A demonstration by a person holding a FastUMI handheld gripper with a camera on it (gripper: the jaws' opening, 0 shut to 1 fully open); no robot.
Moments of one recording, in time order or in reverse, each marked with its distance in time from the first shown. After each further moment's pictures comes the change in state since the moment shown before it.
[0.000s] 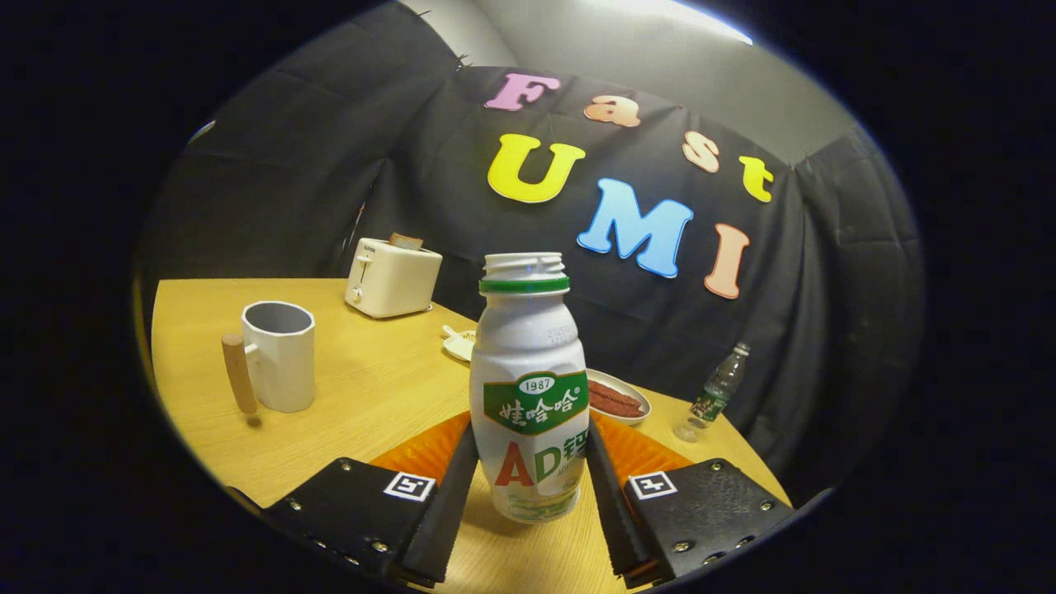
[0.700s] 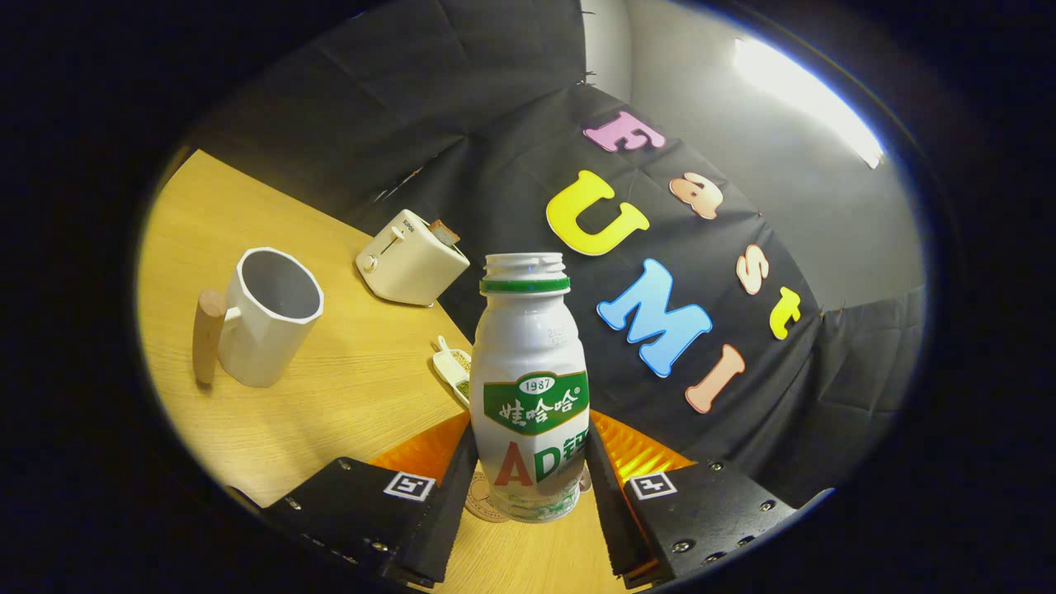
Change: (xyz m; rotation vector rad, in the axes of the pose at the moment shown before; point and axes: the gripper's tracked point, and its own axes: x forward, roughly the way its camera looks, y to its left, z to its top) arm 0.027 0.029 0.059 -0.476 -0.101 -0.065
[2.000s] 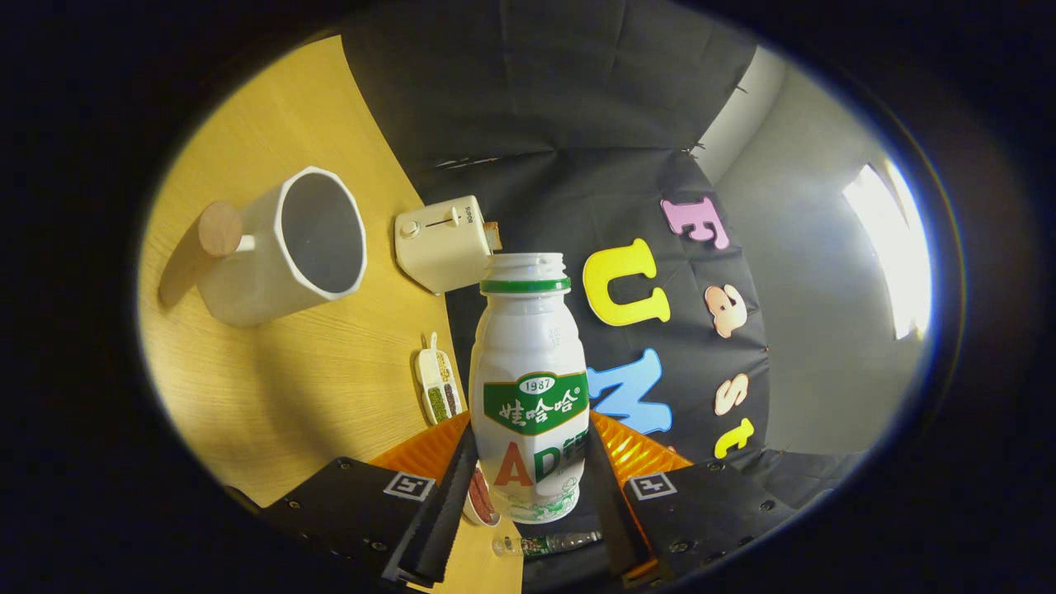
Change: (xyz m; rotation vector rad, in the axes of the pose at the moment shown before) arm 0.020 0.025 0.042 -0.486 -0.088 -0.055
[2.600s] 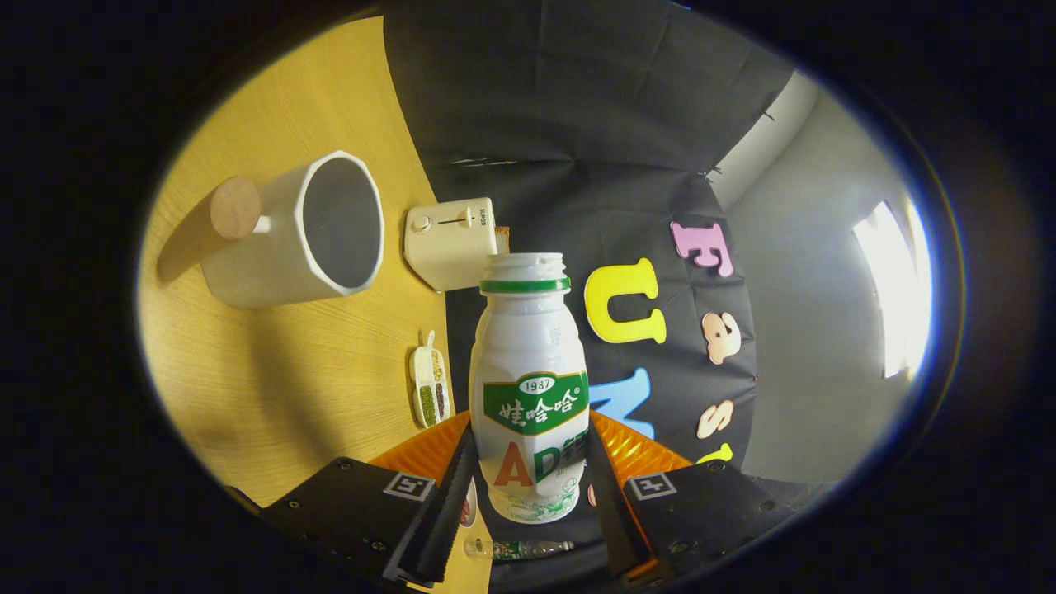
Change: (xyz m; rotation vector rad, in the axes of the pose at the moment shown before) arm 0.000 0.000 0.012 -0.108 -0.023 -0.016
